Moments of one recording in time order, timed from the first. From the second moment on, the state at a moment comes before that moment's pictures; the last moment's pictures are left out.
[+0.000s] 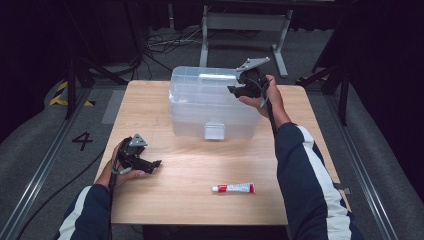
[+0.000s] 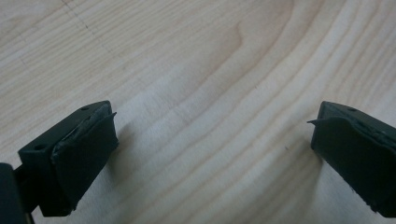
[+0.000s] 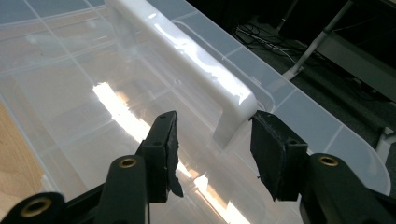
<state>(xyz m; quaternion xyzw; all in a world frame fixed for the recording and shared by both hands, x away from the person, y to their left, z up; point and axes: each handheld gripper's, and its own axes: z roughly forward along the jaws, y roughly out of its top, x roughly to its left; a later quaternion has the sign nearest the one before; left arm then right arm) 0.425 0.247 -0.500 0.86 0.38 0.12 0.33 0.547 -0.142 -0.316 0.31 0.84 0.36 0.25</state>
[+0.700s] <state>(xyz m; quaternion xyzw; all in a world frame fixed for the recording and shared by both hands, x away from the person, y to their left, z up) 0.462 0.214 -0.450 0.81 0.39 0.16 0.41 0.559 -0.132 -0.313 0.32 0.85 0.32 0.27</state>
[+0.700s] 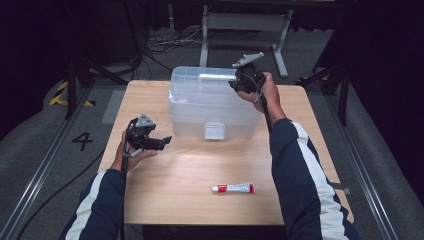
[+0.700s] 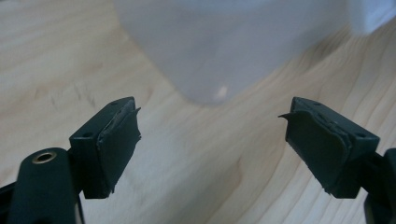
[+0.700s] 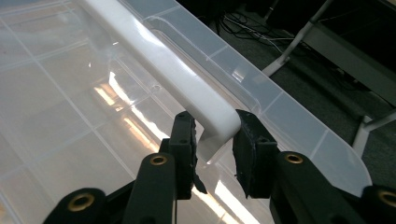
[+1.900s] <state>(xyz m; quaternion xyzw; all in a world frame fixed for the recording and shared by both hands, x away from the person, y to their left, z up) 0.499 0.180 -0.435 0.82 0.37 0.17 0.41 0.558 -0.127 -0.312 0.31 0.85 0.30 0.29</state>
